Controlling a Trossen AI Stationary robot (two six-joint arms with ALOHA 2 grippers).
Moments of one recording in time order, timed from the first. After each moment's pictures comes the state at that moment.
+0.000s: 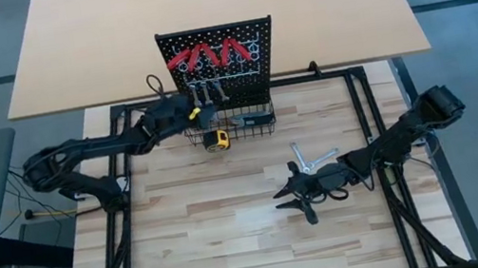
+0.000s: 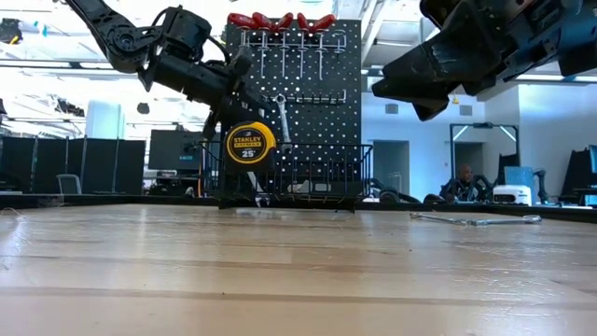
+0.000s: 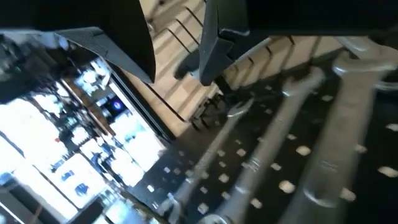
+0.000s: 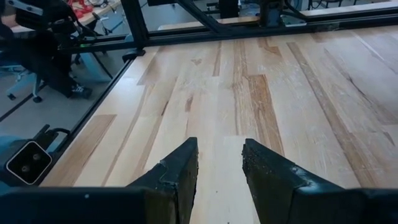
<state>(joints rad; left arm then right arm) 0.53 1.37 0.65 0.54 0.05 -0.66 0.35 1.48 0.51 0.65 0.18 0.21</state>
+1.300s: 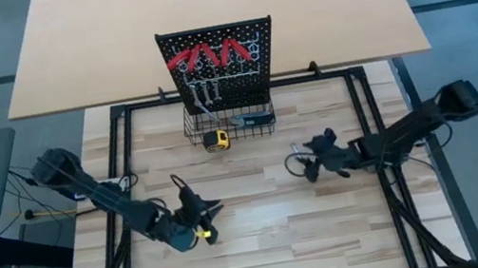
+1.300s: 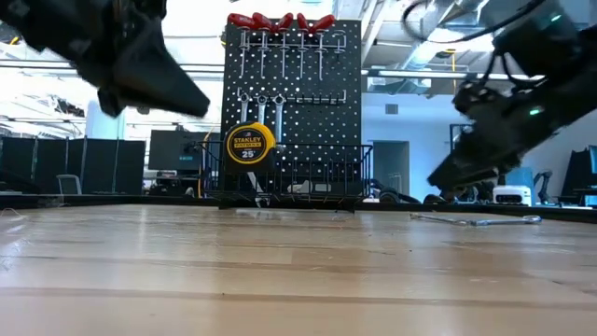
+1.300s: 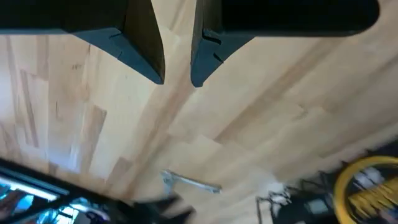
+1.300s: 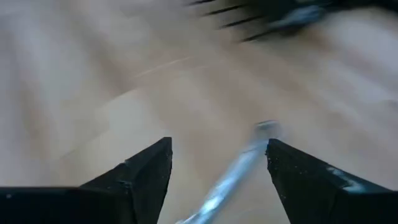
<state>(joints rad) -0.61 1.47 0.65 0.15 -0.88 -0.78 0.17 1.23 0.25 0.25 0.61 0.56</state>
